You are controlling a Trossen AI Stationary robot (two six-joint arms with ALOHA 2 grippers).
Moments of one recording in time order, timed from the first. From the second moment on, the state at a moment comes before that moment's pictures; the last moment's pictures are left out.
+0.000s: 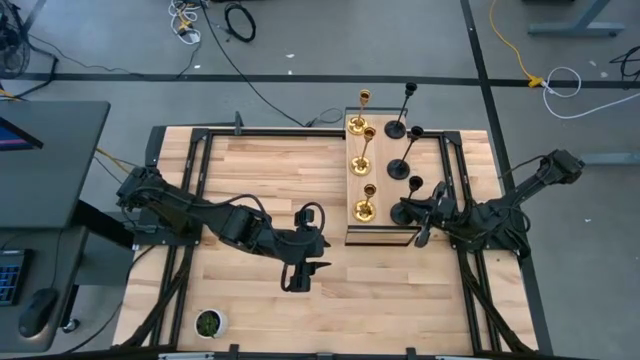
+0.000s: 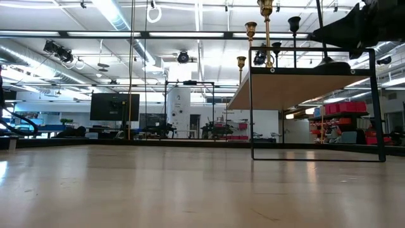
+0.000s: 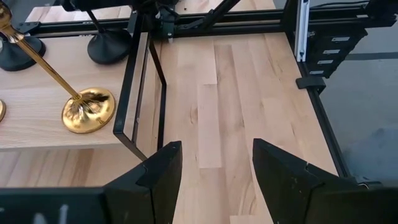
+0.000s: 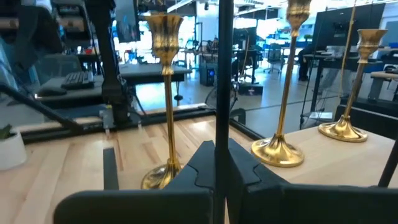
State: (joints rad) left arm -0.39 1.66 1.58 -0.57 -0.31 -0.20; right arm 0.57 0.58 0.17 0.49 0.97 -0.05
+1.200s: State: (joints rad) left arm -0.39 1.66 1.58 -0.57 -0.31 -0.21; right arm 0.57 0.58 0.17 0.47 1.04 -0.01
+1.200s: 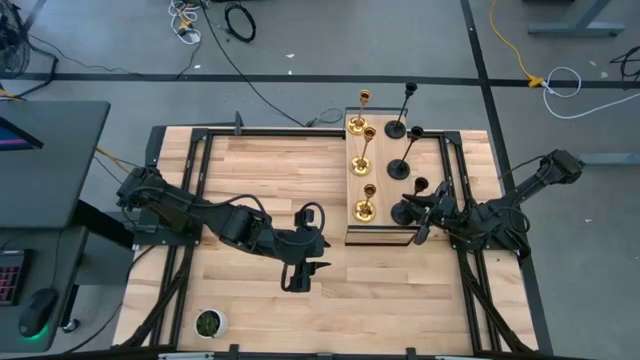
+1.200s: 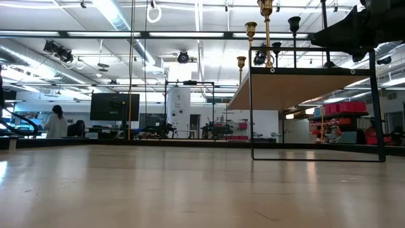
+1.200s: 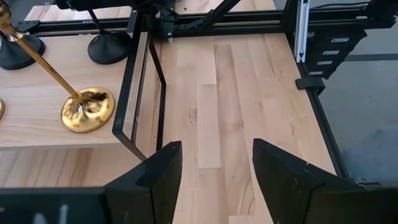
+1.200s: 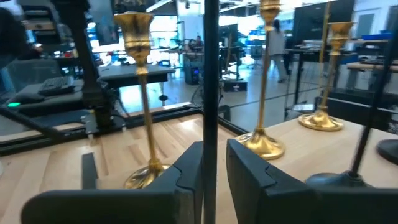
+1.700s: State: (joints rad) left arm -0.39 1.66 1.58 -0.57 -0.31 -0.21; right arm 0.63 0.57 0.17 0.51 1.05 -0.06
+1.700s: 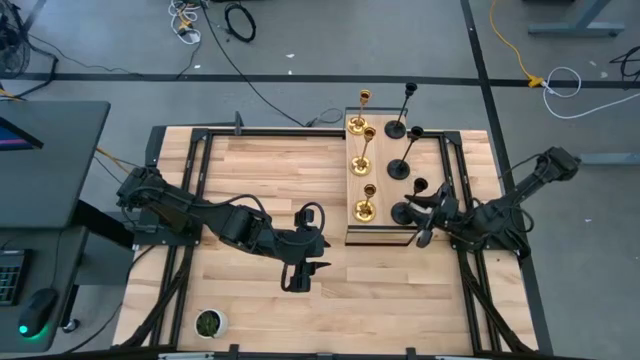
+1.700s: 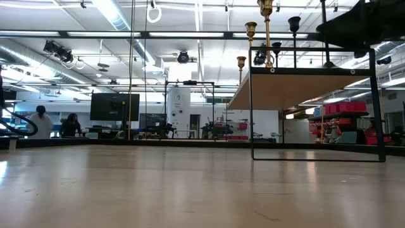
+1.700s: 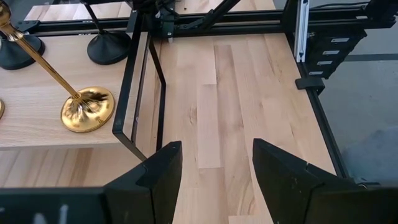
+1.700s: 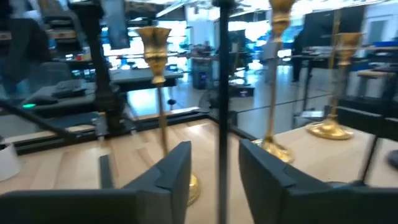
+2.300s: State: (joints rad) left arm -0.39 1.66 1.58 -0.57 -0.31 -0.21; right arm 0.85 0.52 0.17 0.67 1.33 -0.31
